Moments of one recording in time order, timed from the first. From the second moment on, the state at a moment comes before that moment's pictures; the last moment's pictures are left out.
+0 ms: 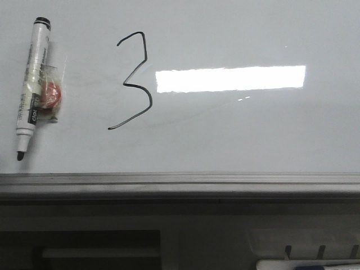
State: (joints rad) left arm -0.77 0.47 -0.32 -0.44 0.00 0.42; right arm 0.86 0.06 -0.19 0.39 0.11 -0.71
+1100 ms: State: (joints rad) left arm -0.36 0.31 -0.28 0.03 0.00 0.11; right arm 0.86 0.06 -0.19 0.39 0.11 -0.70
